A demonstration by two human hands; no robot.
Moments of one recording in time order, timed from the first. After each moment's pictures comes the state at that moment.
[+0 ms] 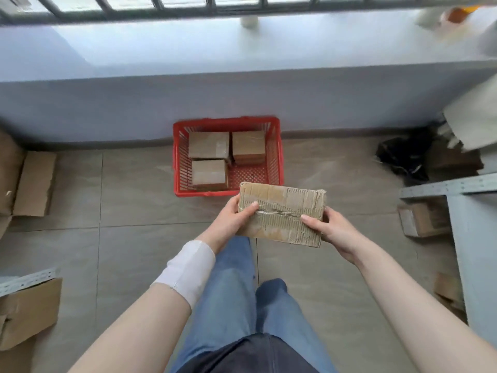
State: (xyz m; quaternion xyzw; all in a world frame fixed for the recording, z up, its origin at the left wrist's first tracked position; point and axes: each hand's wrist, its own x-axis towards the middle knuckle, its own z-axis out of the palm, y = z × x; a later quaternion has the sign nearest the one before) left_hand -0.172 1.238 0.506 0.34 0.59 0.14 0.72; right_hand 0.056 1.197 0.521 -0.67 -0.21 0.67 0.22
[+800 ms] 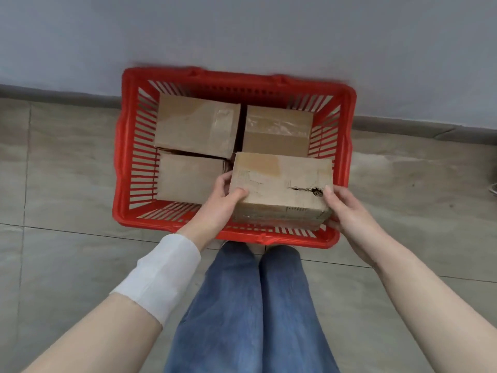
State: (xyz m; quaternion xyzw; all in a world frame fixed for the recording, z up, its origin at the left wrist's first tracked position) left_hand -0.185 1.398 0.166 0.26 0.69 0.14 0.66; right_hand 0.042 1.386 0.168 -0.69 -0.24 0.67 0.16
